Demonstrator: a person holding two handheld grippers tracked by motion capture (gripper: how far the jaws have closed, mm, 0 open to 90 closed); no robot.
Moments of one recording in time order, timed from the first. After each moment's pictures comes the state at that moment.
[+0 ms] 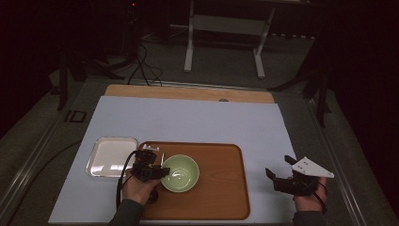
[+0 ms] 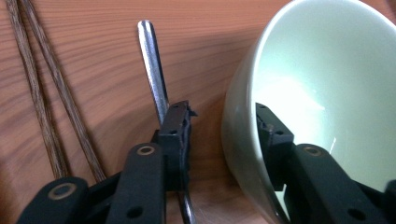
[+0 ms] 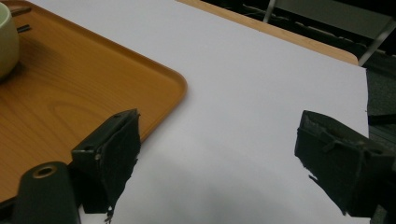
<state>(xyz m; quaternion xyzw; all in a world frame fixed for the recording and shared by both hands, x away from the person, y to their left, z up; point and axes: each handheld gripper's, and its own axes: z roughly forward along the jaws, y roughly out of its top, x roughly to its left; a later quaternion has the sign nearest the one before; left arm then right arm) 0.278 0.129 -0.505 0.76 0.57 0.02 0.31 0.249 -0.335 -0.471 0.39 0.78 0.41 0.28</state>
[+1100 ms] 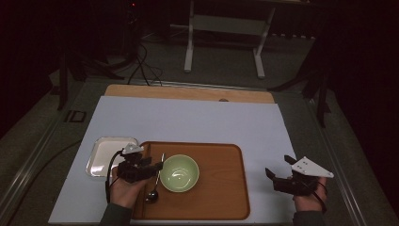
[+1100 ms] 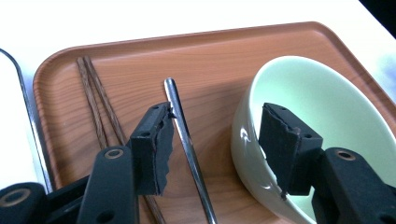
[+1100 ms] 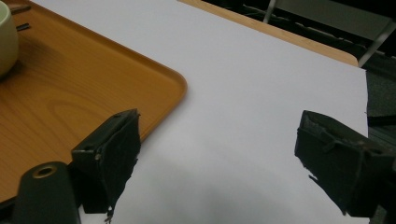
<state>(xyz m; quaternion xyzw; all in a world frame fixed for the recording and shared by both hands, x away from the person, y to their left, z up) 0.261 0.160 -0.488 0.73 0.54 0.08 0.40 0.250 -0.334 -0.471 0.39 0.78 0.41 0.28</state>
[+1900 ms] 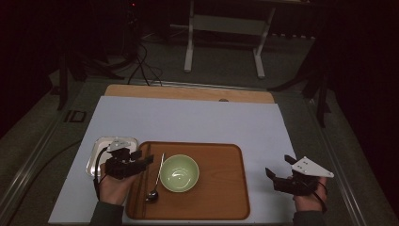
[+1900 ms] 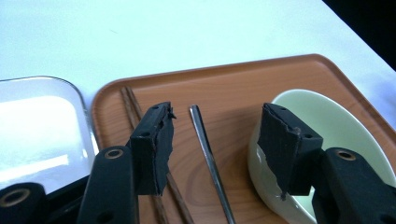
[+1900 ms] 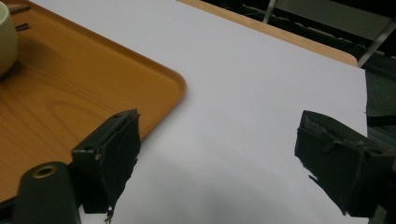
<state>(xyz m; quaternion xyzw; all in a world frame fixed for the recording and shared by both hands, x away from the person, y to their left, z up) 0.259 0.189 -0.470 0.71 0.55 0.12 0.43 0.250 -0.335 -0.471 0.39 0.78 0.41 0.28</state>
